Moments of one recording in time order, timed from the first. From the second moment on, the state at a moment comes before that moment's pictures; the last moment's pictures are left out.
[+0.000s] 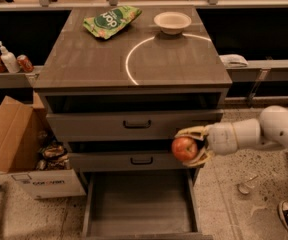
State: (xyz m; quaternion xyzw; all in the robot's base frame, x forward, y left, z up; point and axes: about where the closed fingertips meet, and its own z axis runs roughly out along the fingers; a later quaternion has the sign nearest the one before) arm 0.518 -0.139 0.670 -0.76 0.31 0.16 0.54
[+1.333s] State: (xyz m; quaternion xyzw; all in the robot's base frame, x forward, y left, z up) arm 0.578 -0.152 0.855 -0.78 0.24 0.09 0.58
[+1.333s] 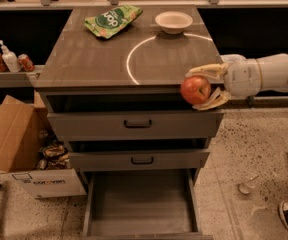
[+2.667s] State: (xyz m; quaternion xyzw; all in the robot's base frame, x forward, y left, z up) arm 0.643 -0.131 0.907 -0.74 0.29 0.12 0.59
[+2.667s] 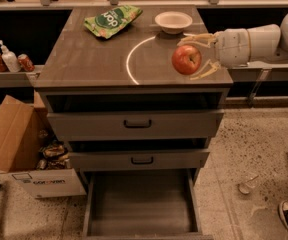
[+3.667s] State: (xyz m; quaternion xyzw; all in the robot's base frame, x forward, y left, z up) arm 0.681 -0.112 0.926 -0.67 0.37 0.20 0.61
